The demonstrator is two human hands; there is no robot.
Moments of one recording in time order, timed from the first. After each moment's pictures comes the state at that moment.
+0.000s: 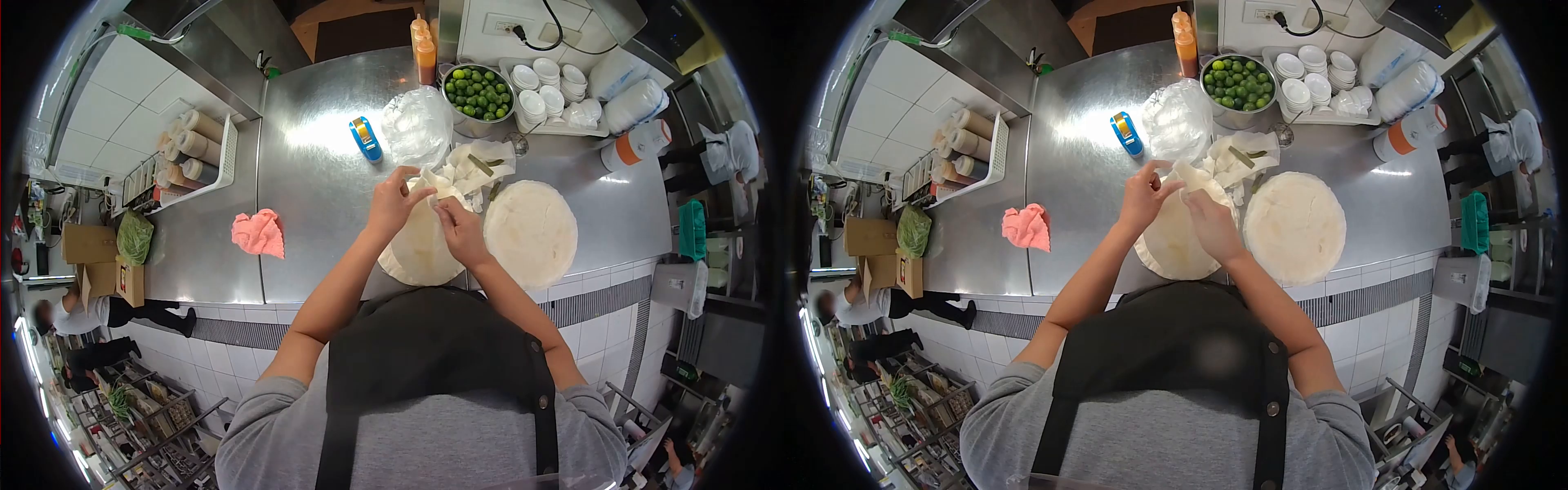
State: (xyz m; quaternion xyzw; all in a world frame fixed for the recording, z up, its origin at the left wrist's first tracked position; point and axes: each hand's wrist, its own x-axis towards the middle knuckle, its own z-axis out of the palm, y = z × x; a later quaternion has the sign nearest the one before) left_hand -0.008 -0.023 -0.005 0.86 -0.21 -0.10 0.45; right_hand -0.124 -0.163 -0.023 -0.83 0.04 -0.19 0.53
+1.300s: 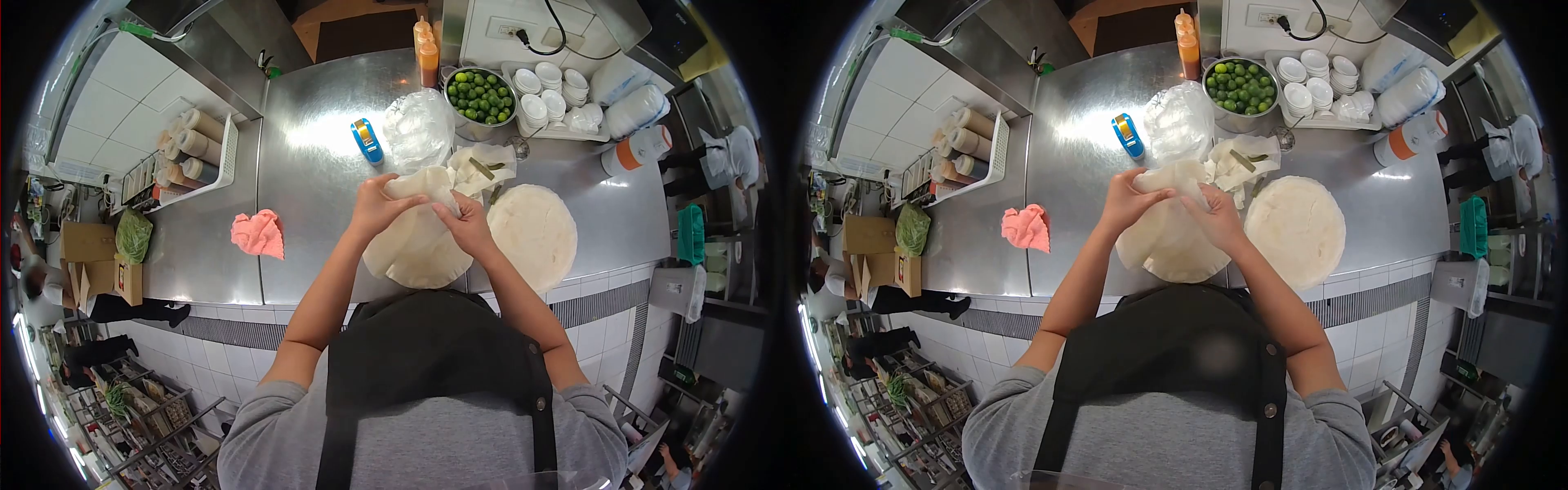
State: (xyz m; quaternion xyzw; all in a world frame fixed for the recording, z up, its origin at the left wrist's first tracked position) left_hand 0.000 0.001 0.017 0.83 -0.17 -0.15 0.51; right_hand -0.108 -0.179 -0.011 -0.70 0.03 -0.06 0.71
